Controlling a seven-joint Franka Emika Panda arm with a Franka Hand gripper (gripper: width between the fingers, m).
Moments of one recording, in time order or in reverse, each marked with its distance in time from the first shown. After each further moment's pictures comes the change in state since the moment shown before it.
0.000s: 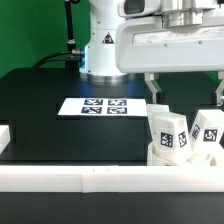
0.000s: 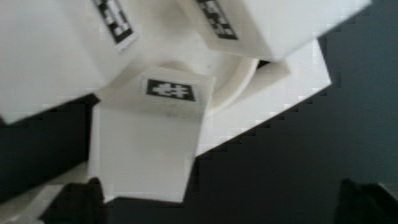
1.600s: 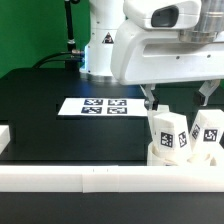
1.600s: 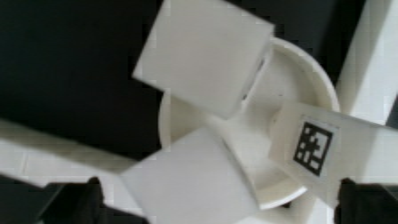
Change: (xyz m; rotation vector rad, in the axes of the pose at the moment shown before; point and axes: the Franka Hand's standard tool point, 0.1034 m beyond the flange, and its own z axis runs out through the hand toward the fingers) arm -0.007 0.014 0.008 -0.140 -0.314 -0.832
